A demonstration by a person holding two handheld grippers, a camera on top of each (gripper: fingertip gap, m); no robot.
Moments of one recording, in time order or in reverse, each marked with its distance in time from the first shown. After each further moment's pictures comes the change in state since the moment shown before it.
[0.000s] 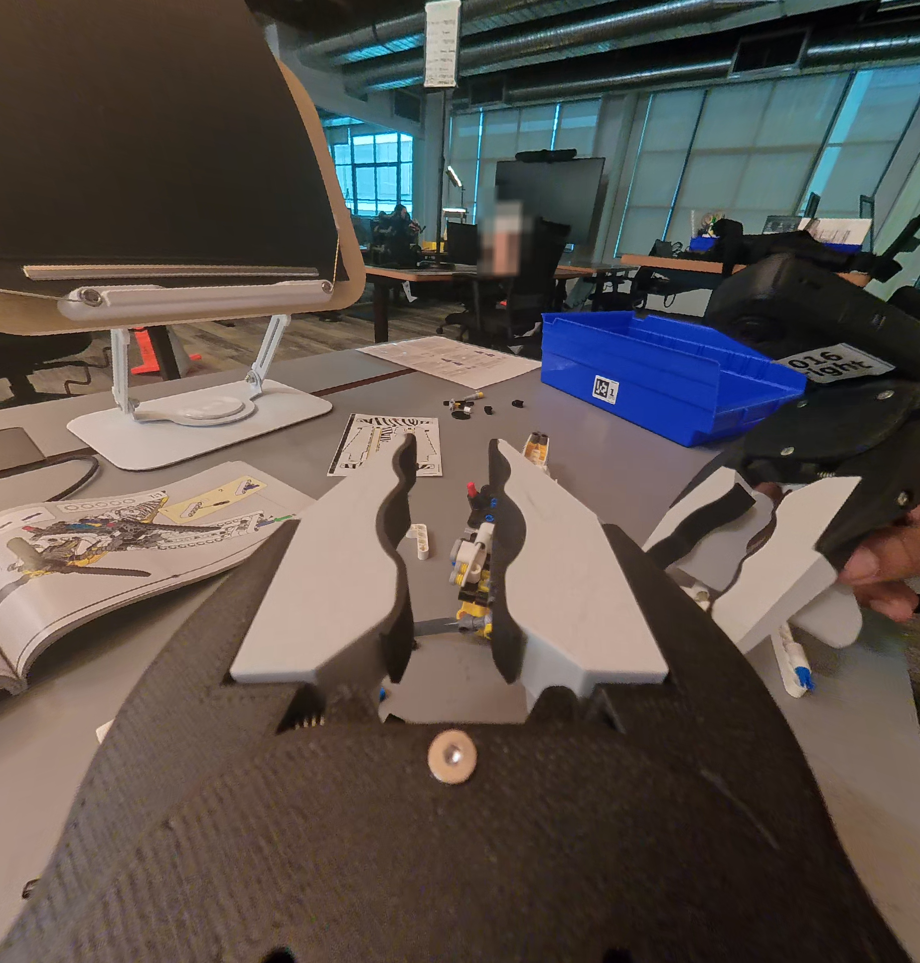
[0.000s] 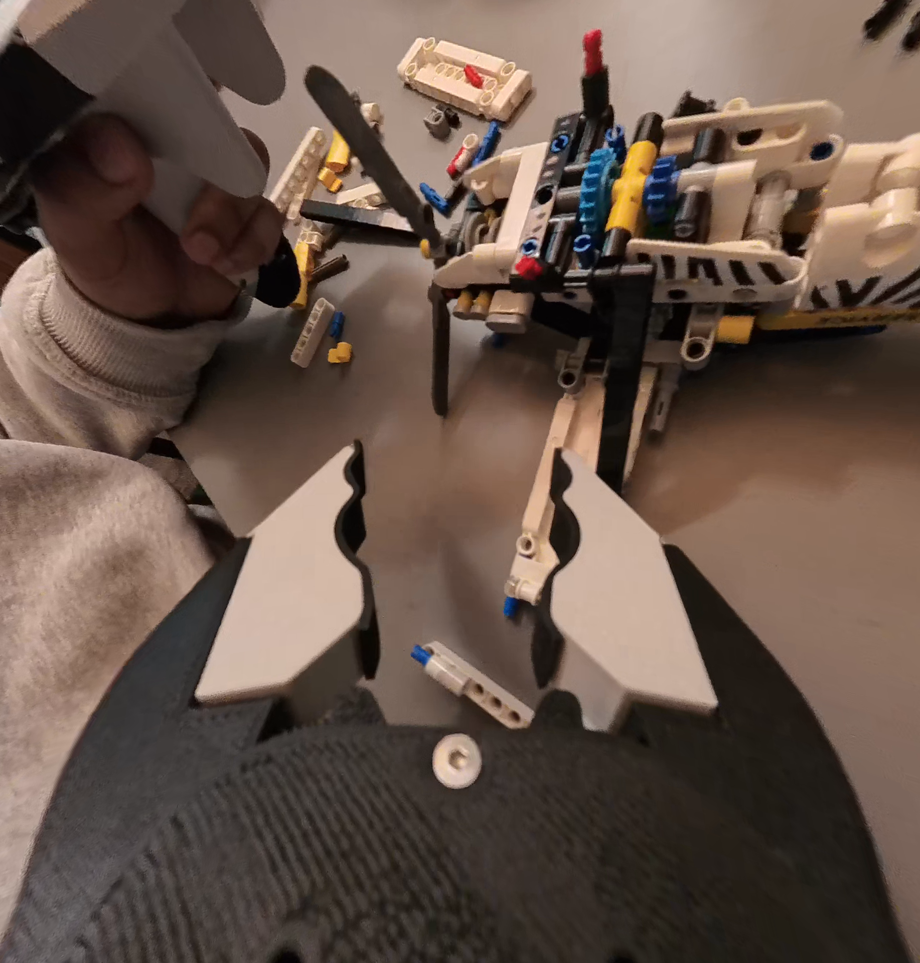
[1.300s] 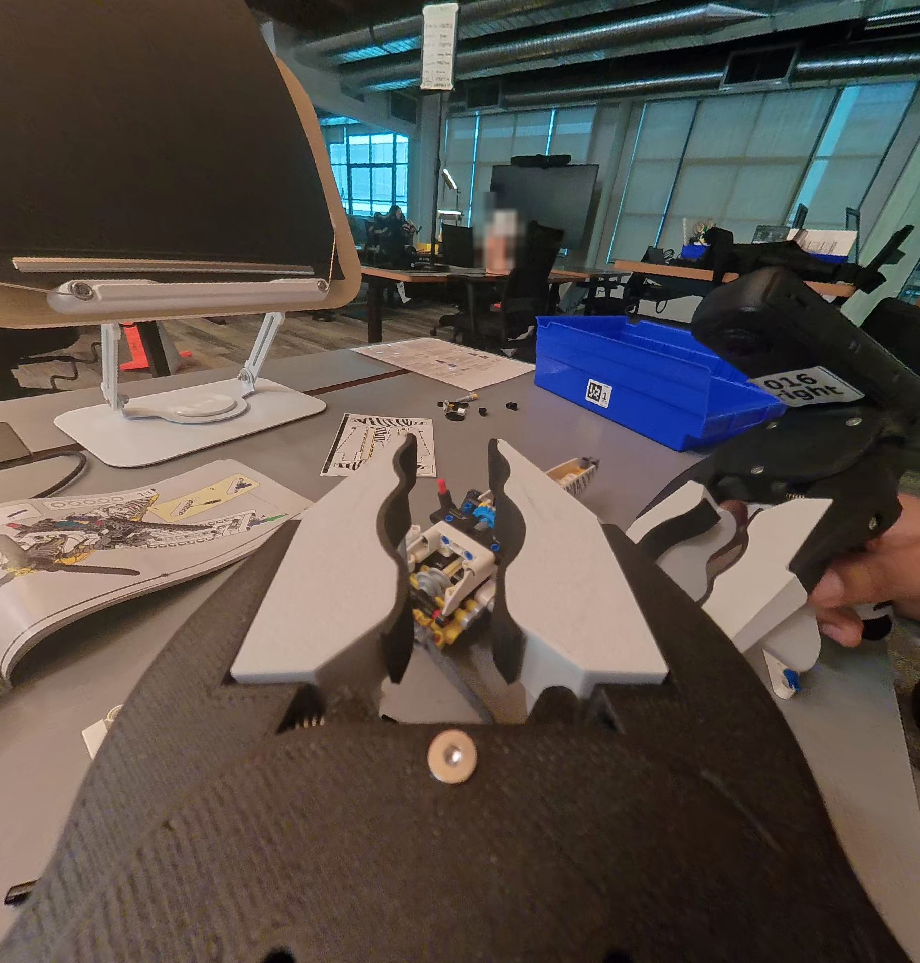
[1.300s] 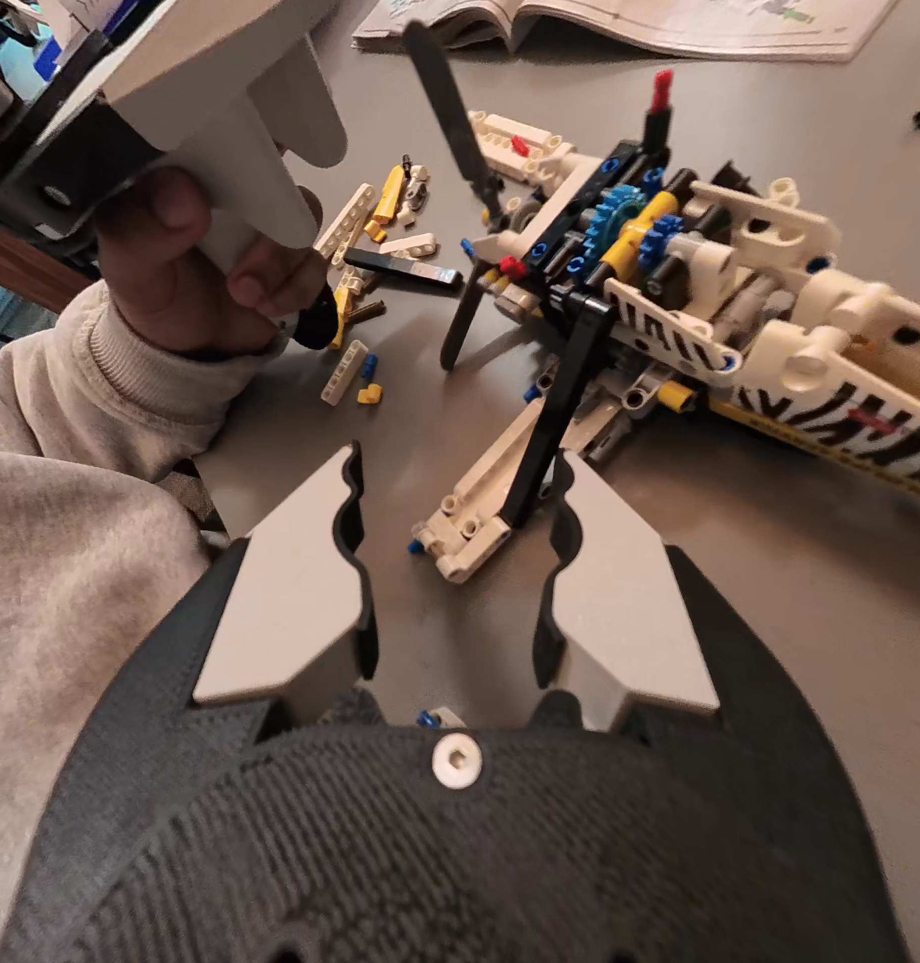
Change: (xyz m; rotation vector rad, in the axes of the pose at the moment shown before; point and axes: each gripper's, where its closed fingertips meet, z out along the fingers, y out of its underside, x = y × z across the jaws) left arm 0.000 0.000 0.000 0.004 0.011 -0.021; right arm -0.009 -0.014 0.015 0.081 -0.052 -0.047
